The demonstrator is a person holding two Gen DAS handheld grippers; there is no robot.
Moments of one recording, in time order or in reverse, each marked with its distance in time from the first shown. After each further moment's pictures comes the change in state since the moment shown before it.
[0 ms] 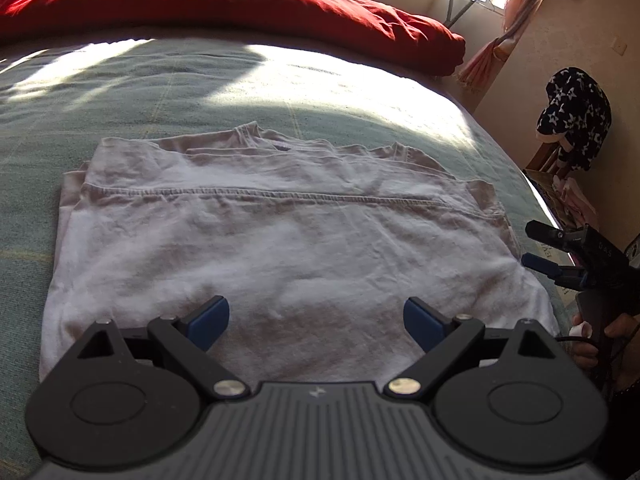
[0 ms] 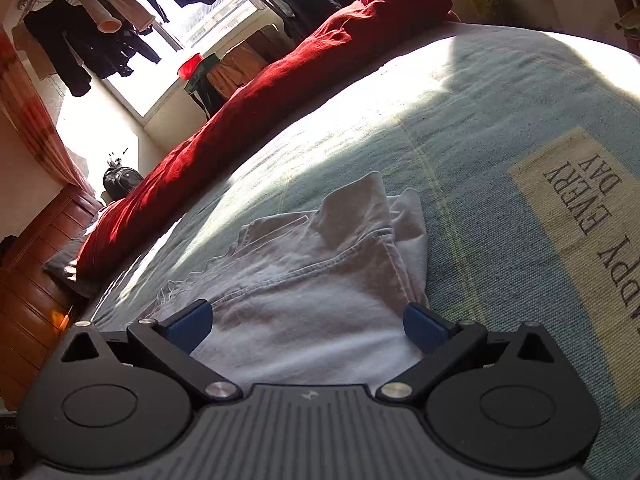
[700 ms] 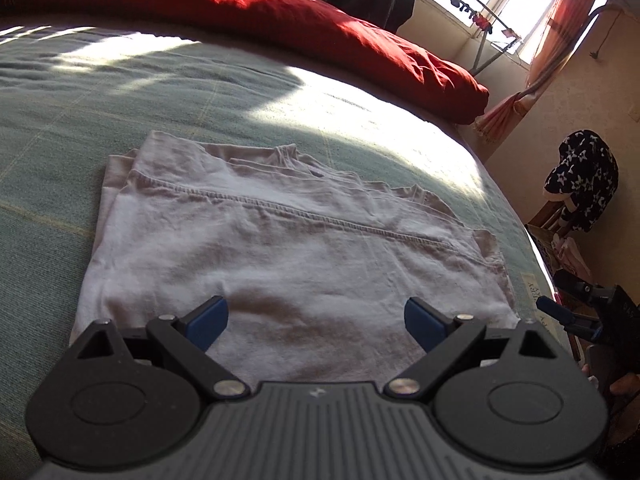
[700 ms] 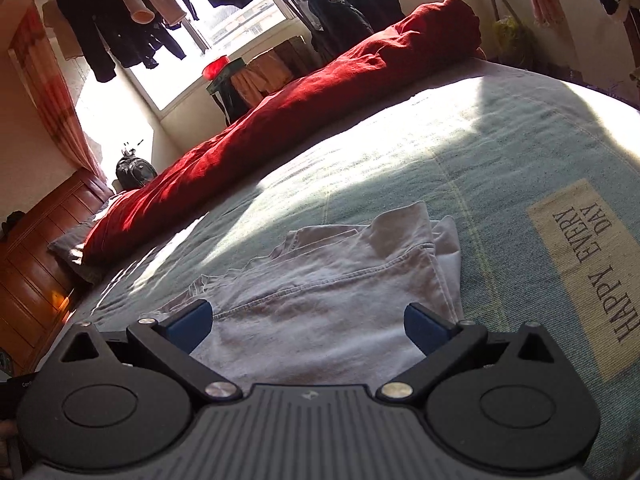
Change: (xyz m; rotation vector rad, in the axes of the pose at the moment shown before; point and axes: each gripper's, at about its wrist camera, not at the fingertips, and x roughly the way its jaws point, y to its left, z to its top) left arm -0.024 0.018 -0.008 -0.128 -0.076 -0.005; right arm -0.031 0.037 0.000 -0.079 -0.033 0.036
